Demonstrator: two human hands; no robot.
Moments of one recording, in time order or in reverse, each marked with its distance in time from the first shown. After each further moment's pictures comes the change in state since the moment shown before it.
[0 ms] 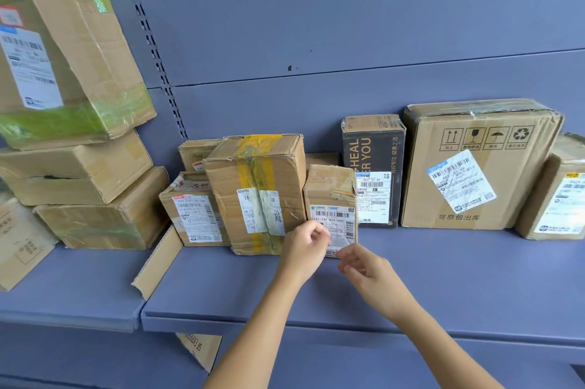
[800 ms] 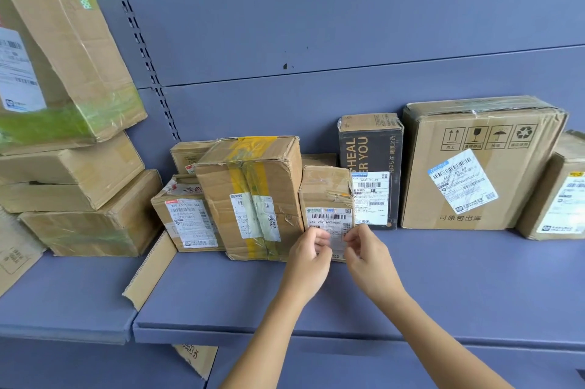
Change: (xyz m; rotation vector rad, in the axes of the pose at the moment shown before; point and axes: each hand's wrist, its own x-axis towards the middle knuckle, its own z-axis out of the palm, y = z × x) left_hand -0.004 -0.009 0.015 -0.094 -0.020 0.048; right_hand 0.029 -0.006 0.006 -0.068 0.250 -0.028
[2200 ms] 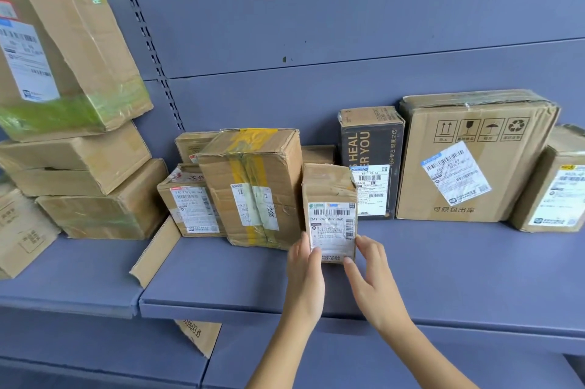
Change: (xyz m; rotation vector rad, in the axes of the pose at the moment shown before) left_hand -0.058 0.019 0.020 -0.272 0.162 -0.127; right_hand -0.057 0.016 -0.008 0.124 -0.017 0.002
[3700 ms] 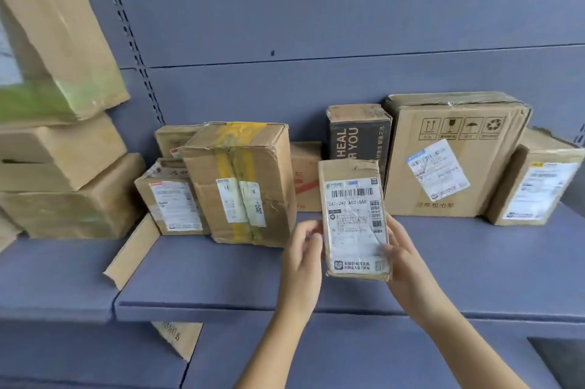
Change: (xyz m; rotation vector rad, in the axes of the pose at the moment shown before) left_hand -0.002 0.018 -0.001 -0.207 -0.079 0.165; right_hand 0.008 0.003 -0.059 0.730 -0.181 0.104
